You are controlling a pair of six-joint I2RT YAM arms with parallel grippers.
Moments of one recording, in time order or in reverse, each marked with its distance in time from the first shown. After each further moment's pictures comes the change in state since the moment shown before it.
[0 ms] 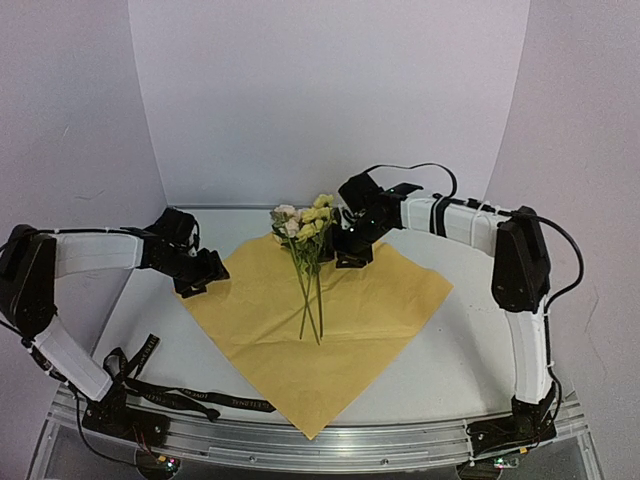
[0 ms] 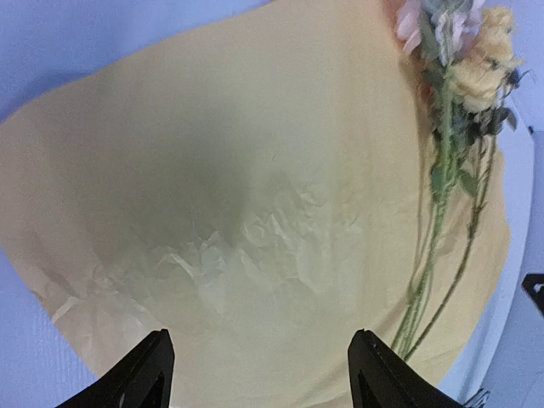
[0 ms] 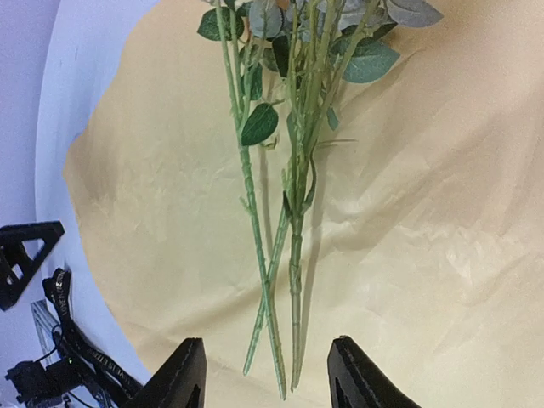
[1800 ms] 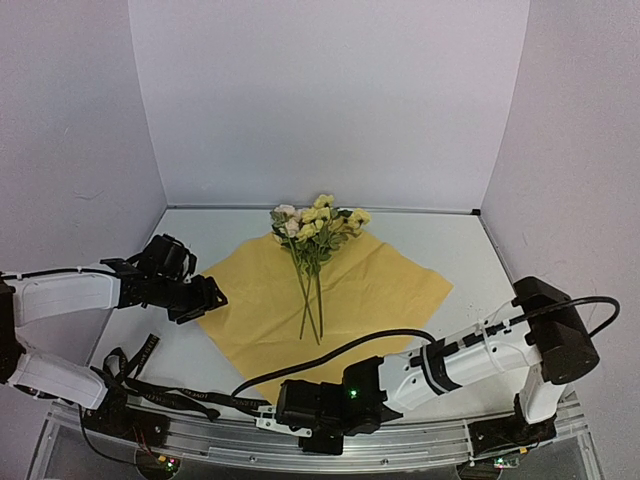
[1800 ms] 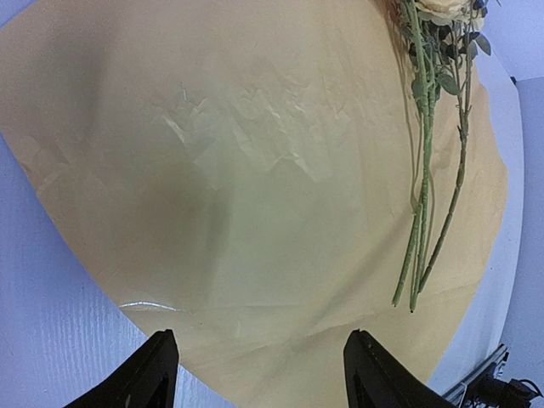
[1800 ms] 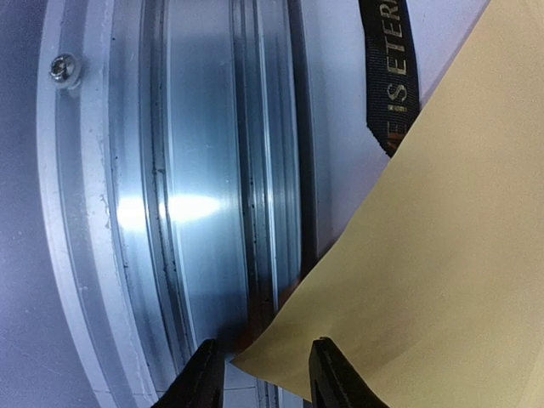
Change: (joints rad) left arm -0.137 -0.315 -0.264 0.024 -0.057 -0.042; right arm 0.838 -0.235 -0.651 0.190 0.360 -0.681
